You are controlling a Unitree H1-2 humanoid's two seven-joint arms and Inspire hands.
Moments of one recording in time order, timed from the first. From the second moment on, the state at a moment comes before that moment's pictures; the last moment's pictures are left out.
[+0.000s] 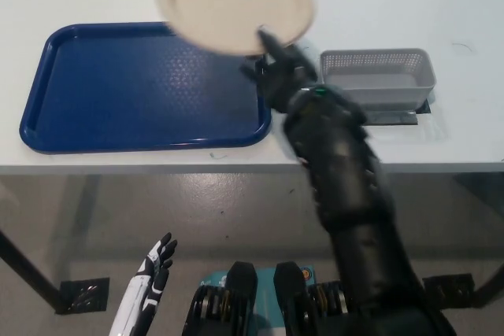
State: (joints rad) left_arm 0.05 0.10 -0.07 0.25 0.14 -0.43 -0.01; right_arm -0.97 0.26 -0.14 0.56 0.81 0.41 -0.55
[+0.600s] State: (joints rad) left_arm 0.05 0.10 -0.09 0.24 0.14 -0.43 -0.02; right_arm -1.32 0.32 -0.10 1.33 0.60 0.20 -0.43
